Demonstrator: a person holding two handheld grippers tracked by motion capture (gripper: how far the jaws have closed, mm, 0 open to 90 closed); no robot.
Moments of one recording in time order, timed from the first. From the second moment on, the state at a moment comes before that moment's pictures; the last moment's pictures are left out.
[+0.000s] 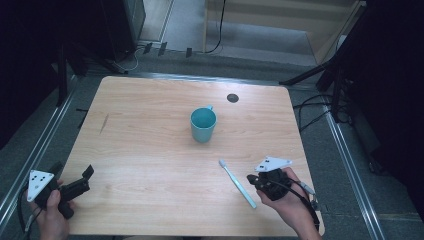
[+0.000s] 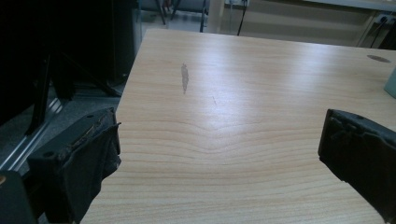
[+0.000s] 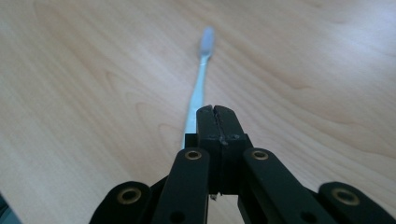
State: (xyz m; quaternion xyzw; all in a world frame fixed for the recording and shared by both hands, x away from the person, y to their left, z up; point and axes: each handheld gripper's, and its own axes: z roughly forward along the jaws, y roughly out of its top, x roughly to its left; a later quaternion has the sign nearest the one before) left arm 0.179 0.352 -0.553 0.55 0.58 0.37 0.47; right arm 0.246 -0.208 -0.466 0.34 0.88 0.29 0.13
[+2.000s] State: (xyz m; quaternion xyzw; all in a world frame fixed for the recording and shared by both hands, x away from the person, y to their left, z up) left arm 0.180 0.352 -0.553 0.55 0.58 0.37 0.47; right arm 0.283 -0.177 -0.522 0.38 0.88 0.27 0.07
